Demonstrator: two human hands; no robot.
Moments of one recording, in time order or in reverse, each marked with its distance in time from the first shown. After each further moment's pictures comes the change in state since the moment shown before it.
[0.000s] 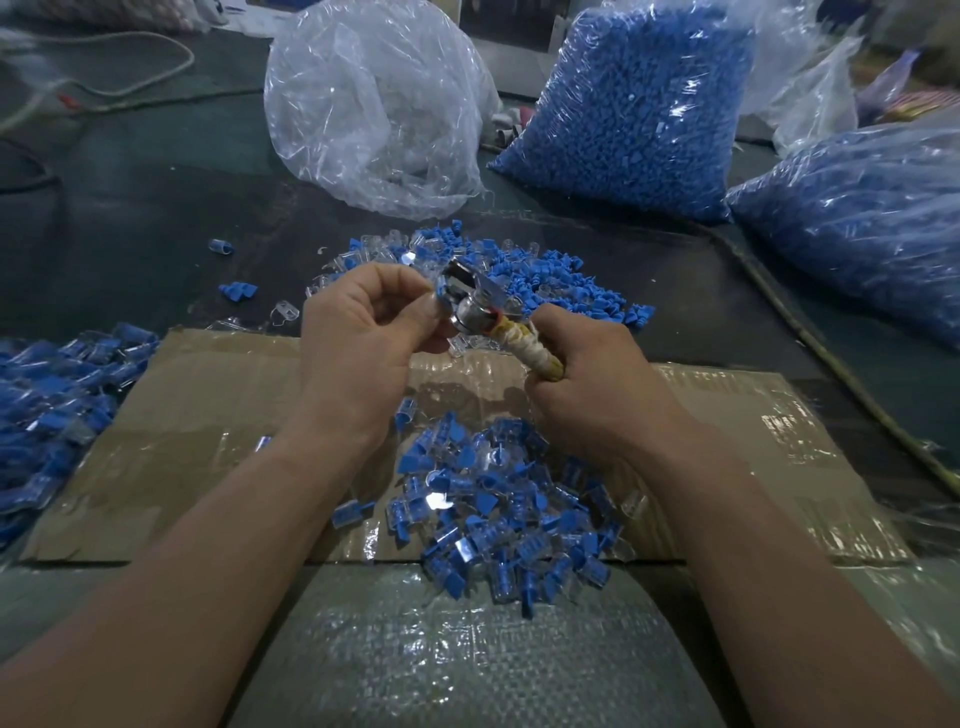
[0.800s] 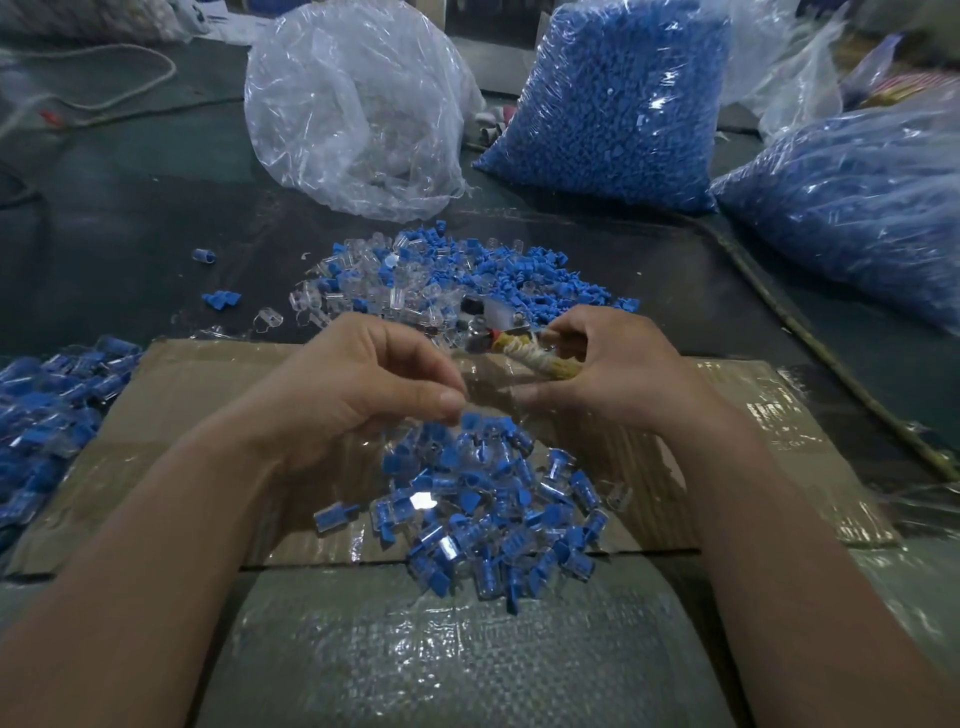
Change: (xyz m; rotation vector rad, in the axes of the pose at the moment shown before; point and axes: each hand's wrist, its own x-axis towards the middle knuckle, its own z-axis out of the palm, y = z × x) left_hand 0.005 0.007 -0.026 0.123 -0.689 -0.306; right_hand 0.005 0.024 -0.019 -0.037 -0.111 0.182
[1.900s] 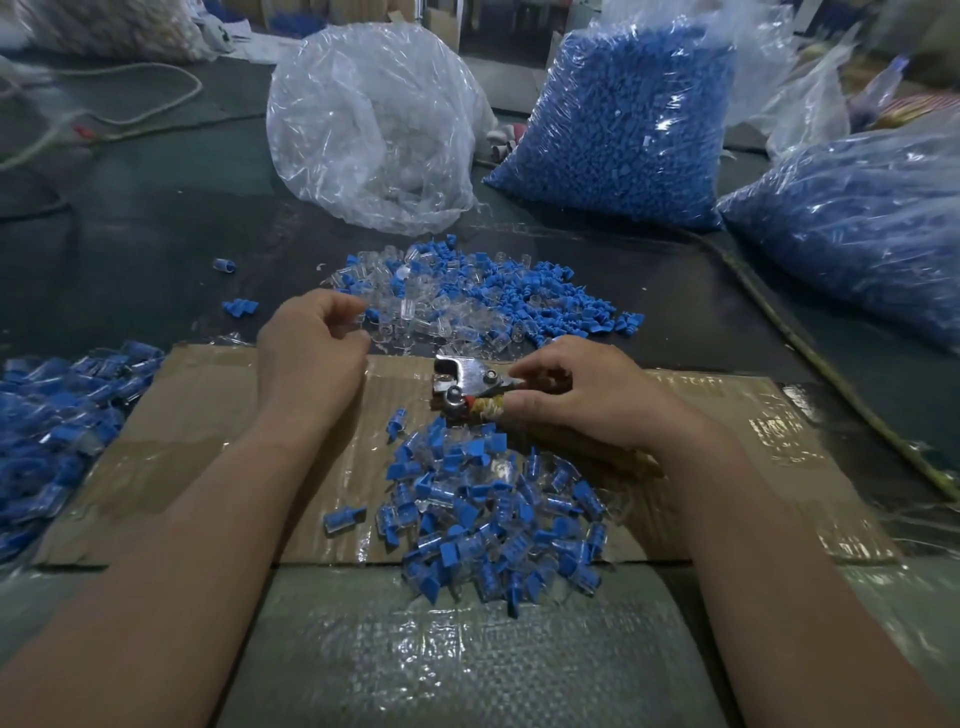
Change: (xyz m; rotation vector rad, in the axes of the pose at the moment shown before) left_hand 0.026 -0.028 -0.014 0.562 0.948 -0.007; right_hand 0.005 0.001 0.009 0.047 -0.145 -0.192
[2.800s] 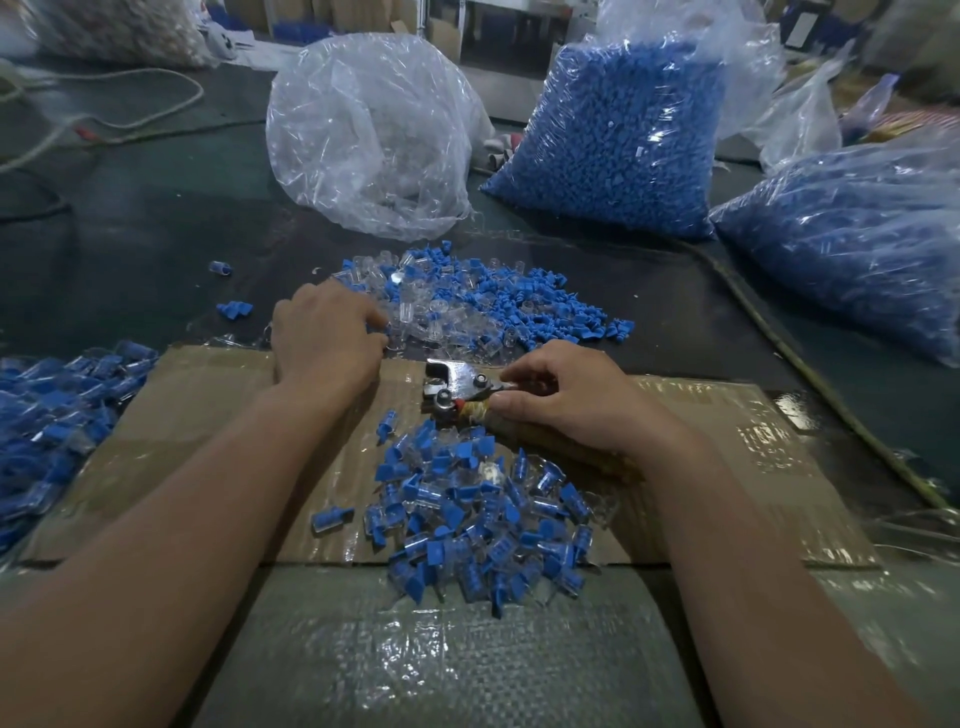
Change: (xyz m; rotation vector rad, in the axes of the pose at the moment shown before) left_hand 0.025 0.006 0.016 0.560 -0.097 0.236; right_hand 0.003 0.007 0.004 0.012 0.032 0.000
